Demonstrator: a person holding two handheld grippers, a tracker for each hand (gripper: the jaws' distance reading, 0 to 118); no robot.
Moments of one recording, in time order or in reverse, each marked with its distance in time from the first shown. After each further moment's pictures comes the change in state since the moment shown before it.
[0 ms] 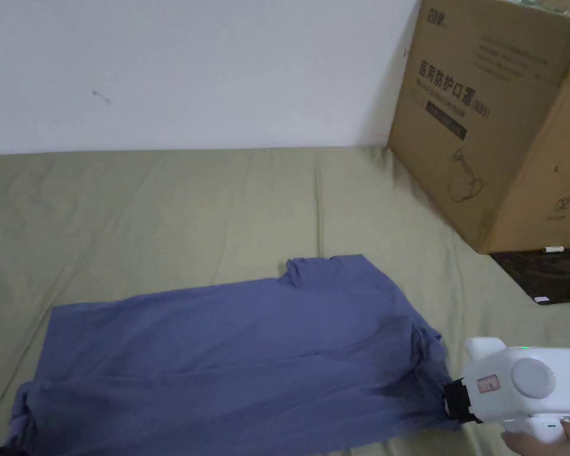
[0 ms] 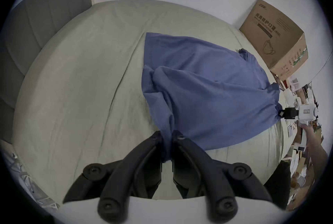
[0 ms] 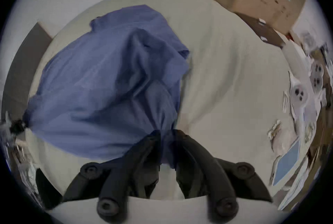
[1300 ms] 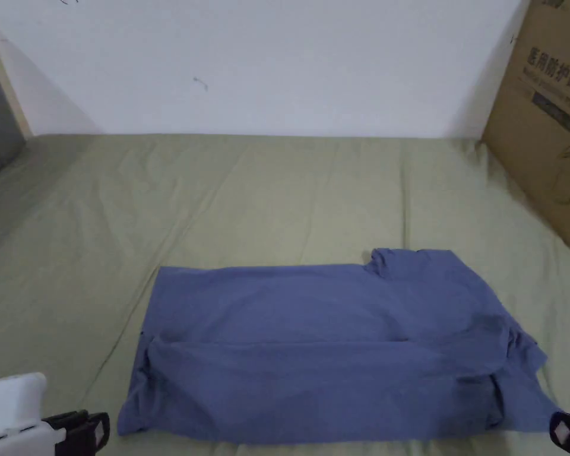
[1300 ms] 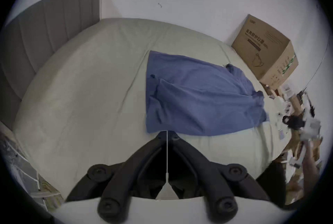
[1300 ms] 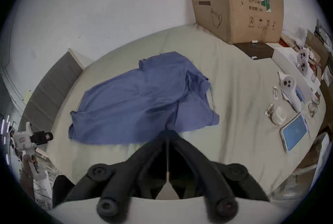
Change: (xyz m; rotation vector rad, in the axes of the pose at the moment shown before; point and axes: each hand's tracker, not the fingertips) left arm -0.005 -0.041 0.076 0.152 -0.072 0.058; right arm -0.056 -0.095 0.114 0.359 0.167 -0.118
